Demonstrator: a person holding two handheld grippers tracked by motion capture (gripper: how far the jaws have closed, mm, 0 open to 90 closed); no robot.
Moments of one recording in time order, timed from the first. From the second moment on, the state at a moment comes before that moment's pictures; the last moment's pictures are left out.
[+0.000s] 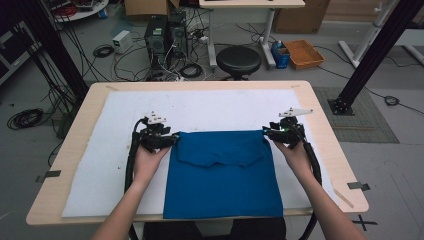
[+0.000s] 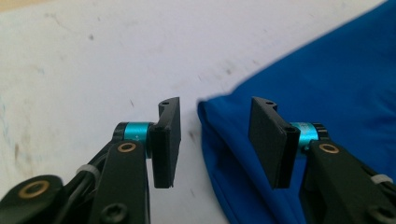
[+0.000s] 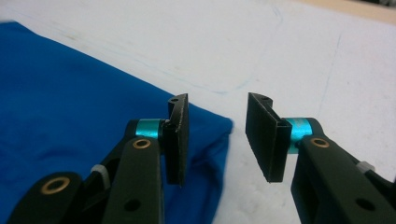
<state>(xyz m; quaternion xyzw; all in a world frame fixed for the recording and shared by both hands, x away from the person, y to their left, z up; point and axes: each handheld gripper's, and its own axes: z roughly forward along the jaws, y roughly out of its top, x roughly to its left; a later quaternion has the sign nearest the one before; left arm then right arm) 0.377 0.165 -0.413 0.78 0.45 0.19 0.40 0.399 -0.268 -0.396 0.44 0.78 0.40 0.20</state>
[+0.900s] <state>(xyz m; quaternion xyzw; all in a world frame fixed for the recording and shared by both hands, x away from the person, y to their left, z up) 0.348 0.150 -0.443 0.79 0.47 0.13 0.39 0.359 -0.260 -0.444 0.46 0.79 0.38 0.12</state>
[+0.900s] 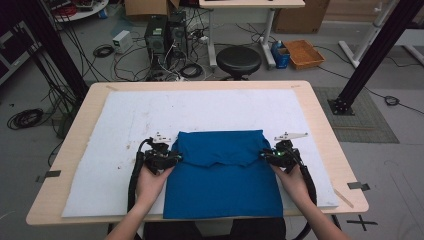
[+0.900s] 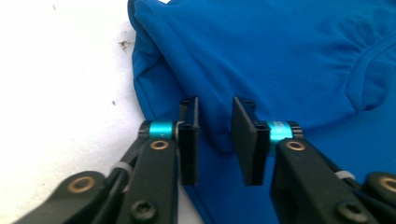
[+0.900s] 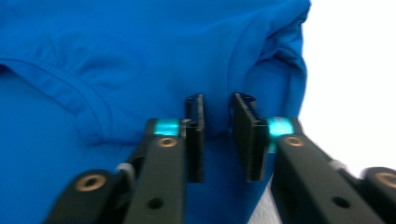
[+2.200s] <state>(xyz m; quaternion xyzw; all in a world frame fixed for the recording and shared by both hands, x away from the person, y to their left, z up) 0.235 0.162 -0.406 0.82 0.39 0.05 0.42 0.230 -0.276 -0.408 0.38 0.83 0.39 0.10</state>
